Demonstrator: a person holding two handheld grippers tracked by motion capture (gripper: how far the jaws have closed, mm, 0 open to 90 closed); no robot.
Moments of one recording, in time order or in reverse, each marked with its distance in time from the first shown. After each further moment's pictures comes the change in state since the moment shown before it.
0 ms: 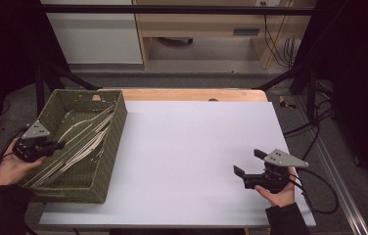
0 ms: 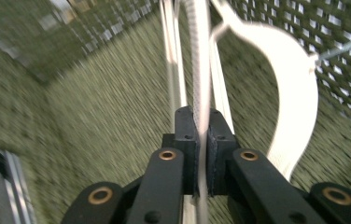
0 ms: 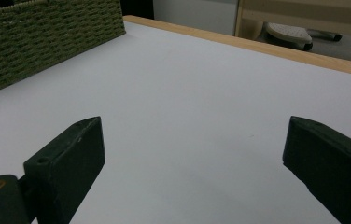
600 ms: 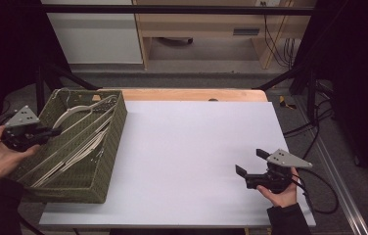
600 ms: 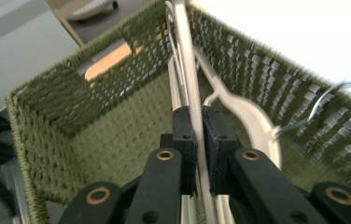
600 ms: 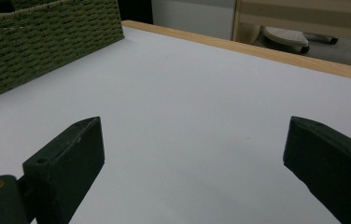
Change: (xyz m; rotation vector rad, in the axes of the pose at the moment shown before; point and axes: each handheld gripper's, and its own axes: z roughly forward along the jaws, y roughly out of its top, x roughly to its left) left arm 0.002 0.042 -0.041 -0.102 0.046 0.098; right arm -0.002 0.002 -0.006 -0.015 -0.006 0.001
